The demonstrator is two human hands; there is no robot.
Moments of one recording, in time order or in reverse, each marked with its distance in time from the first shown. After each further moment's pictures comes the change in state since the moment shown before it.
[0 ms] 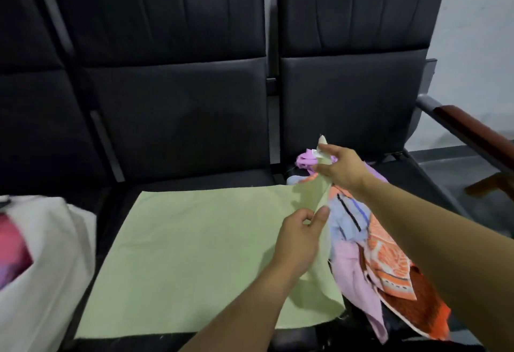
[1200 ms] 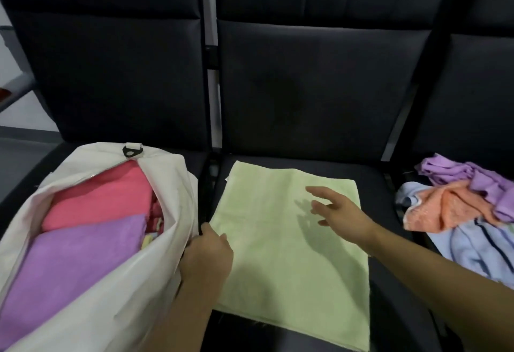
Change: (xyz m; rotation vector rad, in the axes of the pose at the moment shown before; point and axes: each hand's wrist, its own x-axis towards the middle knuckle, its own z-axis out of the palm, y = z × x) left_hand -0.042 -0.152 -0.337 1.014 0.511 -0.465; right_hand -0.049 -0.019 0.270 -0.039 -0.505 0.000
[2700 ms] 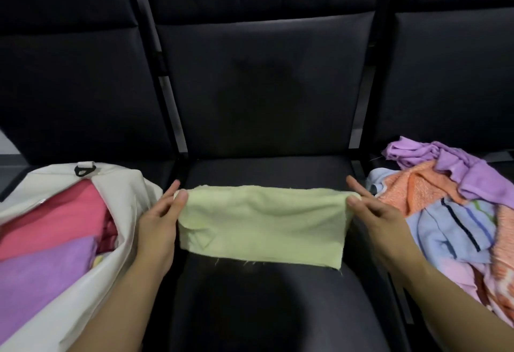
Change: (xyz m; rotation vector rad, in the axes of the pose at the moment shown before) left_hand 0.030 0.038 -0.040 -1.348 -0.011 0.059; right_hand -0.057 0.064 -0.089 0.401 0.378 -0.173
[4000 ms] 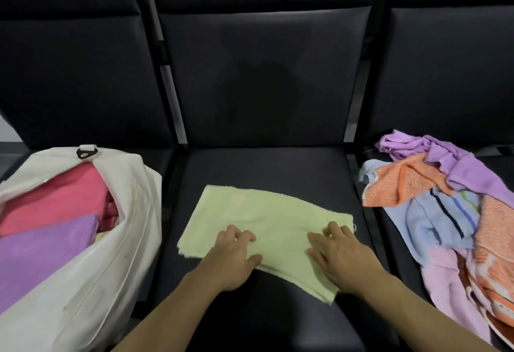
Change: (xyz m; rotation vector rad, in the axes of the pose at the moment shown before) left_hand -0.073 -0.056 0.053 1.291 -0.762 0.021; right_hand -0.052 0.042 0.025 -1.445 -0.455 -0.082
